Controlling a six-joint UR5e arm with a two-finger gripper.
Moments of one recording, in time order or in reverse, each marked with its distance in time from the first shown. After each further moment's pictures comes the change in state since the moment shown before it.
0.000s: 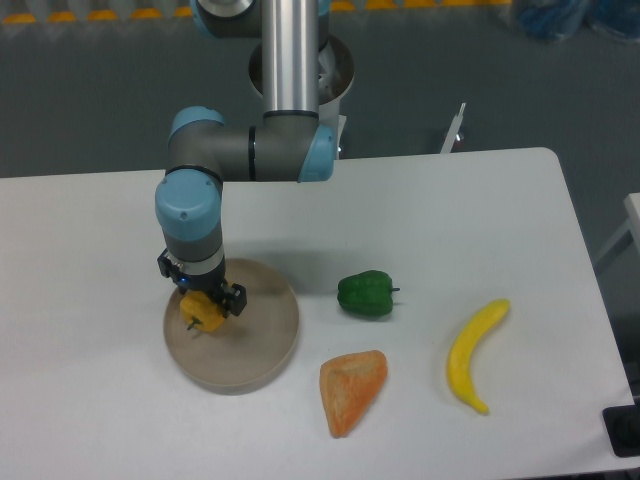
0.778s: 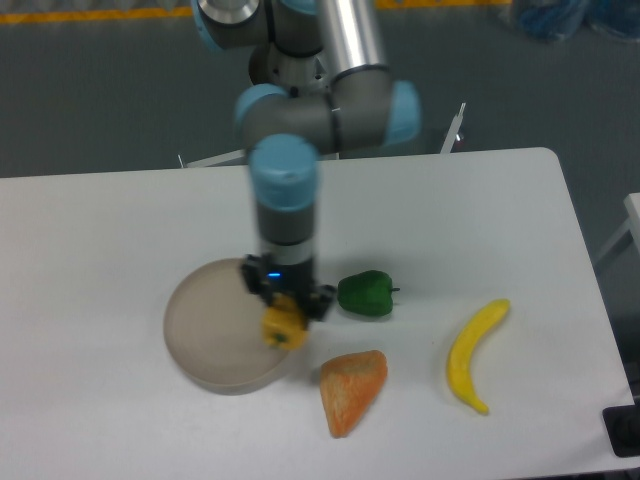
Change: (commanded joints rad) arm 0.382 0.048 0.212 -0.095 0.011 0.355
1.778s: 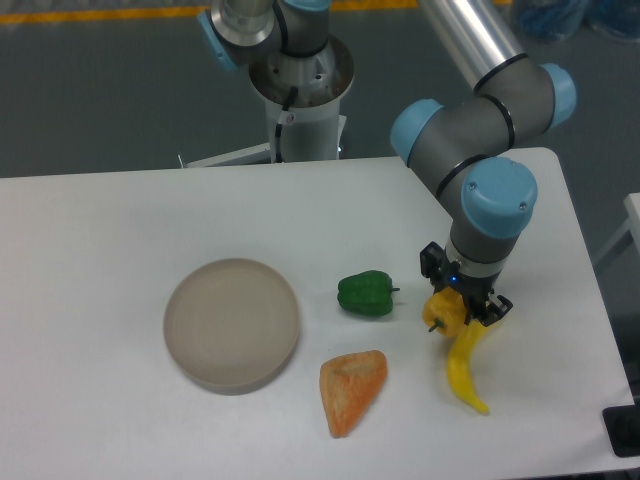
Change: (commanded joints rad) arm 0.160 -0.124 0.144 -0.206 0.106 0.597
